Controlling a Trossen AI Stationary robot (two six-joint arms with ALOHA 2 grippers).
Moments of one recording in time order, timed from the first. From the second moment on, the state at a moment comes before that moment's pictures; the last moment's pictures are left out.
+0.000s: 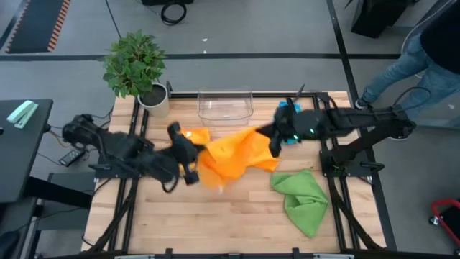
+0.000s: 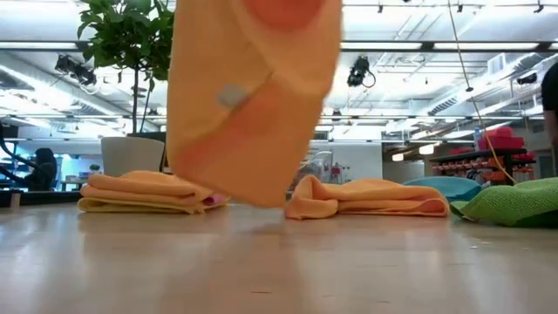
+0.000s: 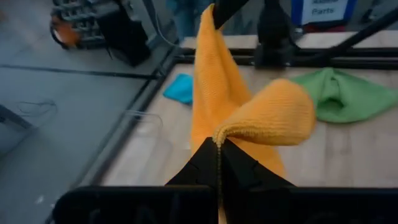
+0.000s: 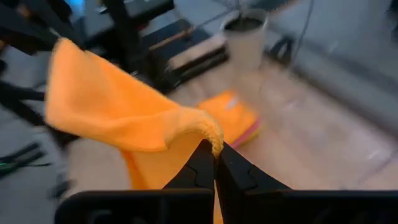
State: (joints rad) left arm -0.48 1.42 1.64 -0.93 -0.86 -0.33; right arm 0.18 1.21 1.34 -0.62 0.39 0.51
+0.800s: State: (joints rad) left arm -0.95 1.85 0.89 0.54 -0.65 -0.97; right arm 0.73 1.58 1.20 -0.70 0.20 1.08
